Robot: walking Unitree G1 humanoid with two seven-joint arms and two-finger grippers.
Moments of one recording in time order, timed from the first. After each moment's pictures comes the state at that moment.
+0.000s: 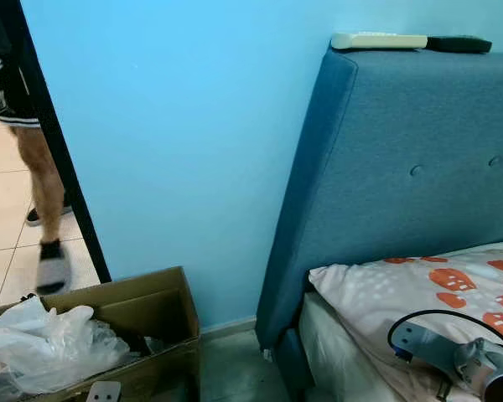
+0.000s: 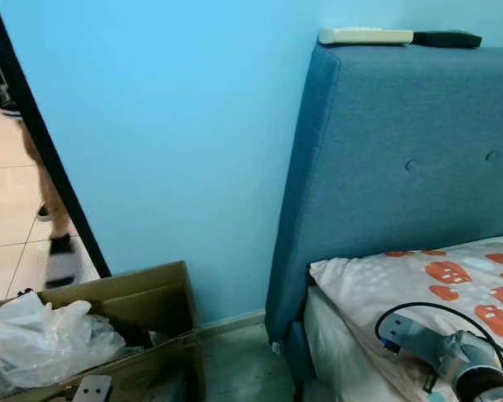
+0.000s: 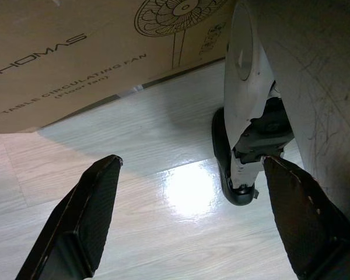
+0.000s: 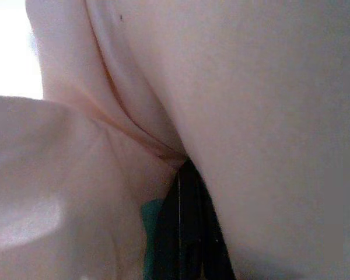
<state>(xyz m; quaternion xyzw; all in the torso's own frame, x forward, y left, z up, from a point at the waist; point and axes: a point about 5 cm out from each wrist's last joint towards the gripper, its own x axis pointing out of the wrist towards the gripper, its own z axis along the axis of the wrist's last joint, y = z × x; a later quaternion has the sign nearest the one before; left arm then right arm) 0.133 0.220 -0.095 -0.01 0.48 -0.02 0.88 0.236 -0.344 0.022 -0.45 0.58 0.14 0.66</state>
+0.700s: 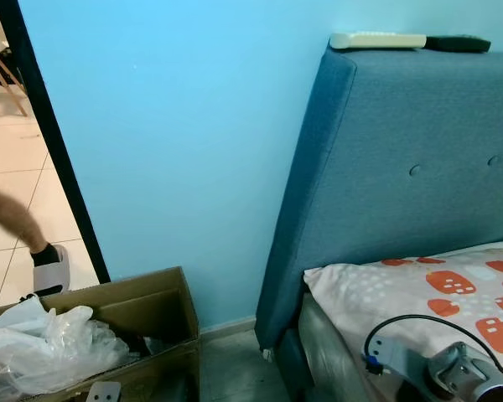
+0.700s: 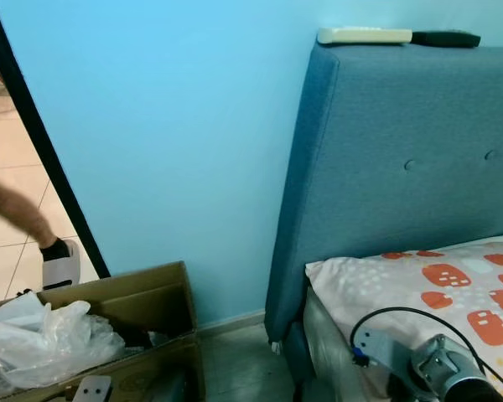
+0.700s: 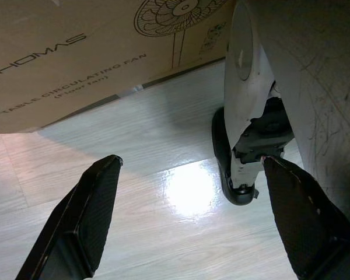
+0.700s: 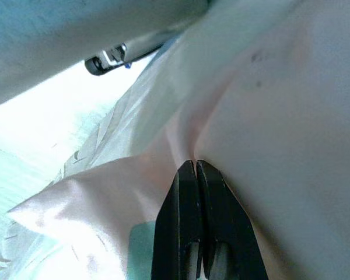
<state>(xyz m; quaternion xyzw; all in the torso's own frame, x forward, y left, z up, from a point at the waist) 0.133 0.220 -0.095 -0.01 0.48 -0.02 0.88 0.227 -0.288 0.014 -0.31 0.58 0.35 0.67</state>
